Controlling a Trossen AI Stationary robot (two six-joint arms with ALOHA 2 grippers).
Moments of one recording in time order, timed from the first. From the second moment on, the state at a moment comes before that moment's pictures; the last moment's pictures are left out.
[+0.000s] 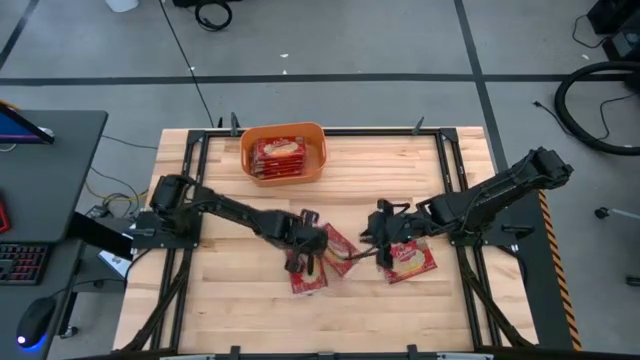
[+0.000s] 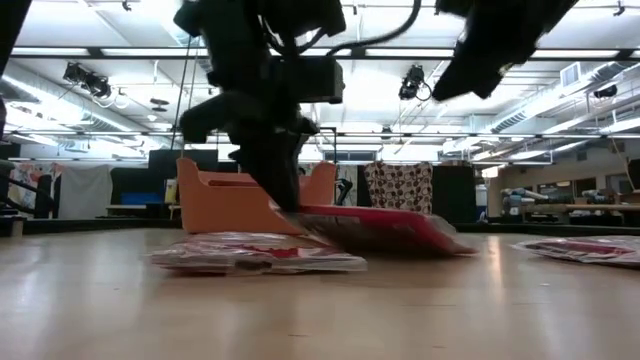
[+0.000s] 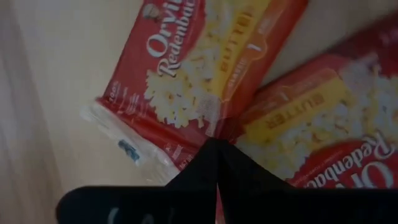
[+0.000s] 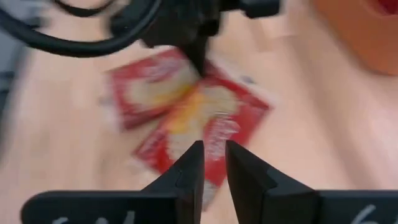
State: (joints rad) left arm -0.19 1.91 1.27 -0.54 -0.17 0.14; right arm 0.32 1.28 0.83 -0.31 0.27 0.39
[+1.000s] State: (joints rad) left arm -0.13 1.90 1.34 -0.62 -0.07 -0.23; right arm 0.32 1.73 0.83 0.01 0.31 0.19
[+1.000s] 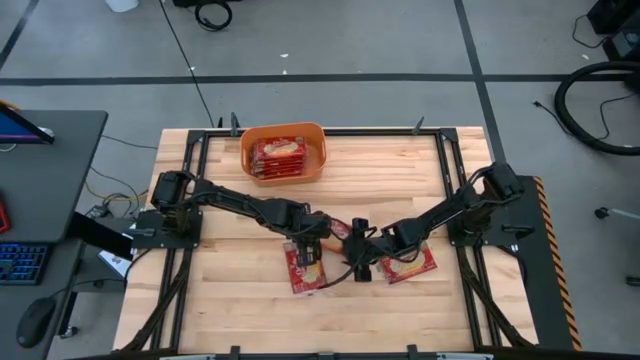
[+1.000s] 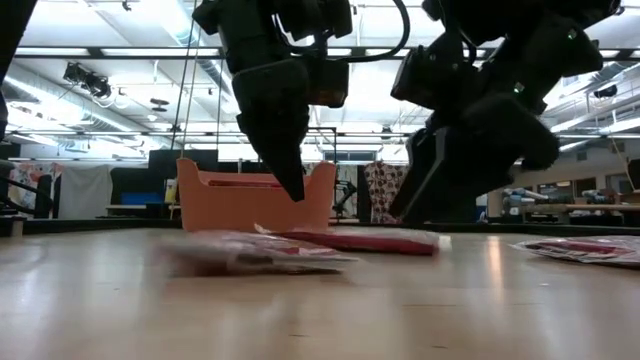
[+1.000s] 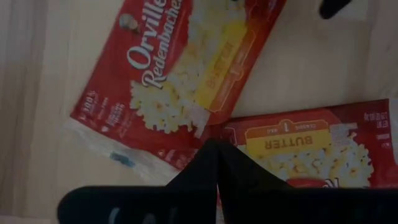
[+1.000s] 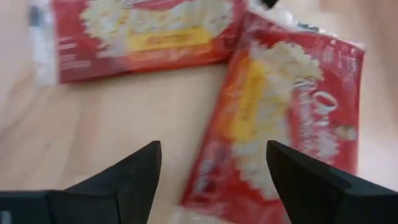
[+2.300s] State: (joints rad) left arm -0.20 2.00 1.33 -0.43 -0.27 0.14; right arm 0.32 1.52 0.83 -0.29 0.48 0.16
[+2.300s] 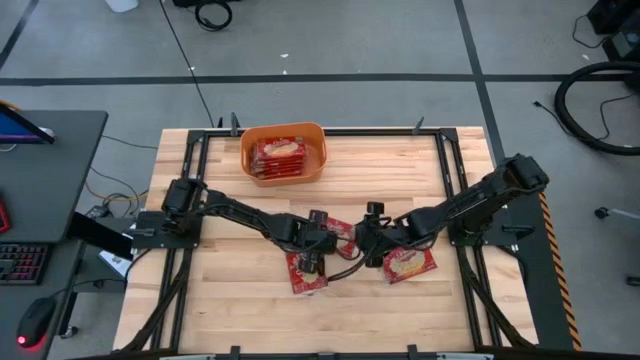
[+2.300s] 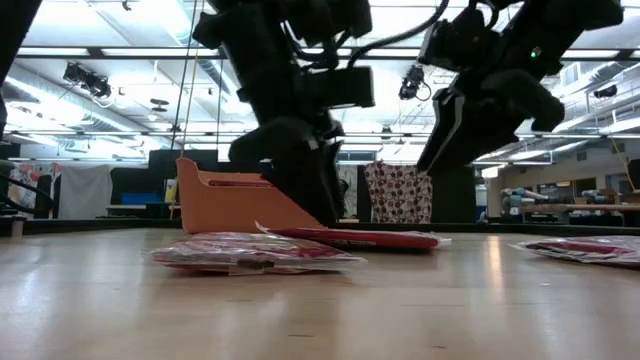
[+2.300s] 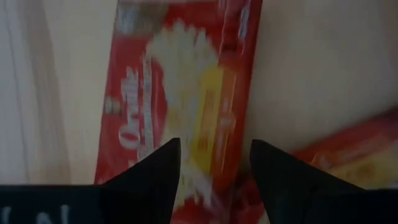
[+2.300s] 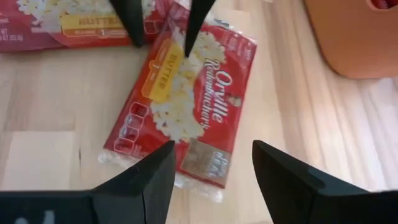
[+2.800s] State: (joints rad) left arm -0.22 2.06 1.34 -0.42 -0.39 0.17; right arm 0.33 1.49 0.83 -0.30 0.47 0.16
